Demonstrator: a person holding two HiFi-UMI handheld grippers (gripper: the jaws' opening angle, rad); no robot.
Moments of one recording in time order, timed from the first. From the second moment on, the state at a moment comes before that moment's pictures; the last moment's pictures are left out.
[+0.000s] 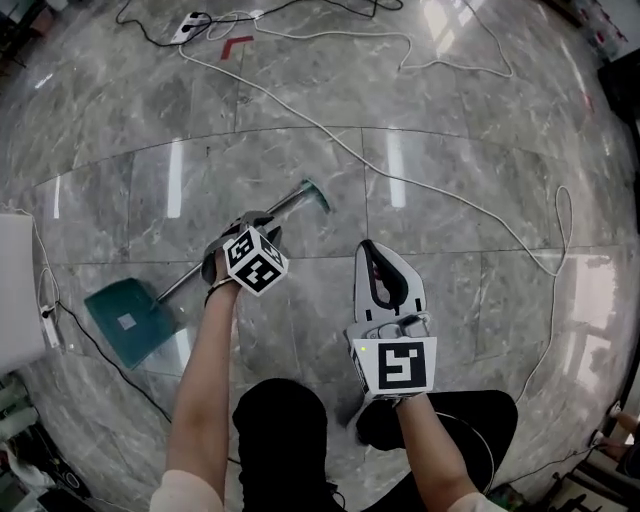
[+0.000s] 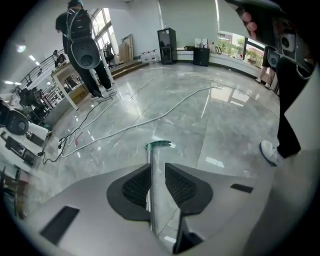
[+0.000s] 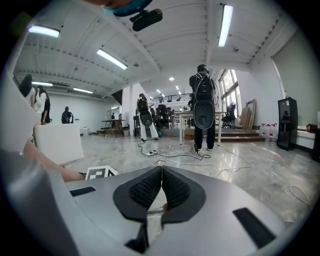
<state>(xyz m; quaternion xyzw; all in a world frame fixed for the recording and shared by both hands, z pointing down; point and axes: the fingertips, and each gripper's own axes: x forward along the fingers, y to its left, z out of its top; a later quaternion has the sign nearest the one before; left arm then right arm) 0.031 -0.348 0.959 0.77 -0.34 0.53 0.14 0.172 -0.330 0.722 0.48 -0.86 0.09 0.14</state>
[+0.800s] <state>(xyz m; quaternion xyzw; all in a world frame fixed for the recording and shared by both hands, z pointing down) 0.012 -0.417 1.150 0.73 -0.30 0.61 0.11 0.178 -0.325 0.864 0.52 -0.84 0.08 0.09</state>
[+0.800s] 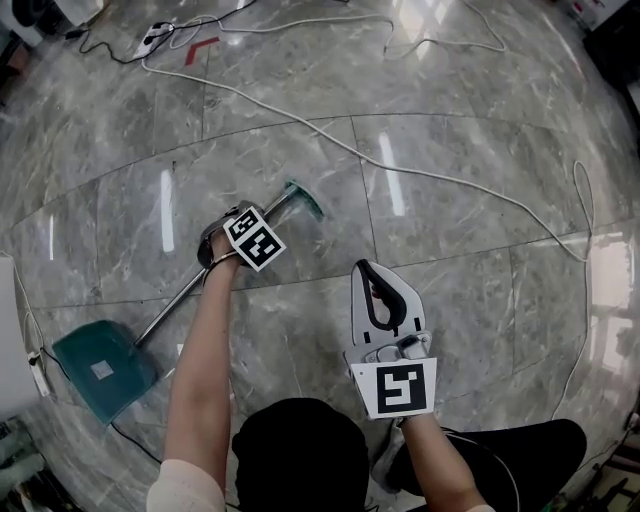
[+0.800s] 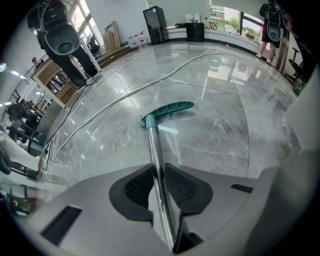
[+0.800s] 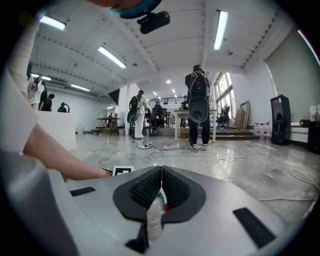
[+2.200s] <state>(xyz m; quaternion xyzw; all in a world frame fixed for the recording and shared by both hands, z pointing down) -0.020 -0.417 0.950 0.78 -0.40 0.48 0.06 0.106 -0.331 0.799 0.44 -0.89 0.10 0.08</state>
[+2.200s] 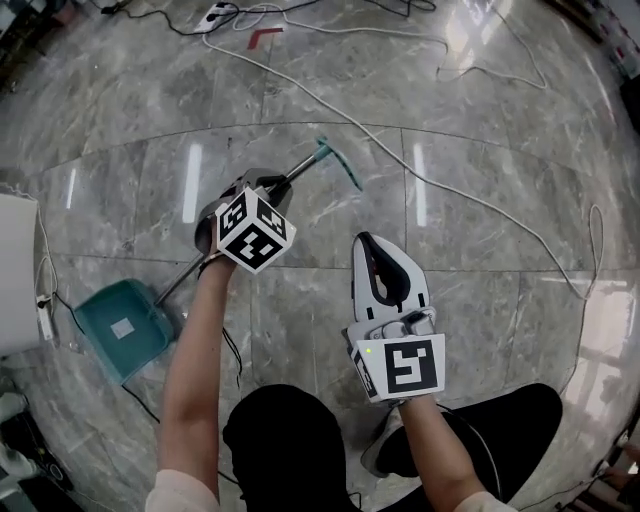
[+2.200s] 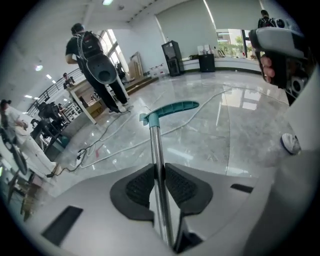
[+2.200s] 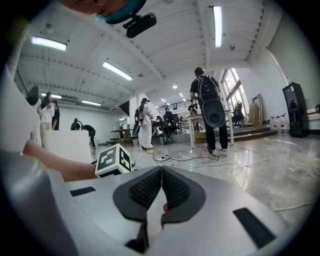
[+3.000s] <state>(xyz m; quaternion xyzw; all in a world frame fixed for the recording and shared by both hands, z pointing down) -0.247 -0.150 0.571 0.69 -0.70 0.17 0.03 -0.093 -0.128 0.425 0.22 -0.97 0.13 0.07</state>
